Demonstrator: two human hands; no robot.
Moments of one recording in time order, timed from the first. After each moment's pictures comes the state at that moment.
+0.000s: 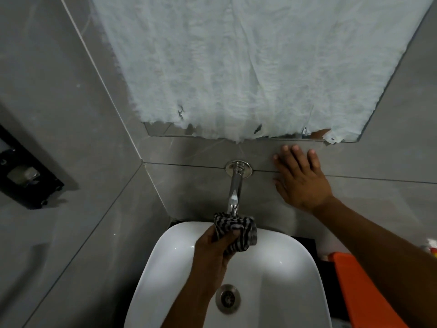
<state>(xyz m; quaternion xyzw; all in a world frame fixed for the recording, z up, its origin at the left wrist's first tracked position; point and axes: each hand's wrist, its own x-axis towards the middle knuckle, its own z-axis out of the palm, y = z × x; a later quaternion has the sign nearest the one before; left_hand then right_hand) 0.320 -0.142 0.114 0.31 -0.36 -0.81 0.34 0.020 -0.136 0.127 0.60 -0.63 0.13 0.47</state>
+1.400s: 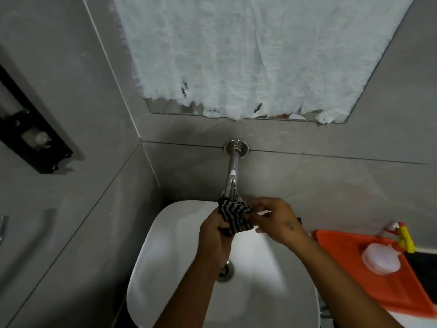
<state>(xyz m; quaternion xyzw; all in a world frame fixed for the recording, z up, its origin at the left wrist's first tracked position) 0.327 -0.123 0.102 0.28 -0.31 -0.85 0.33 0.187 -0.048 0.153 0.40 -0.76 0.41 -0.30</state>
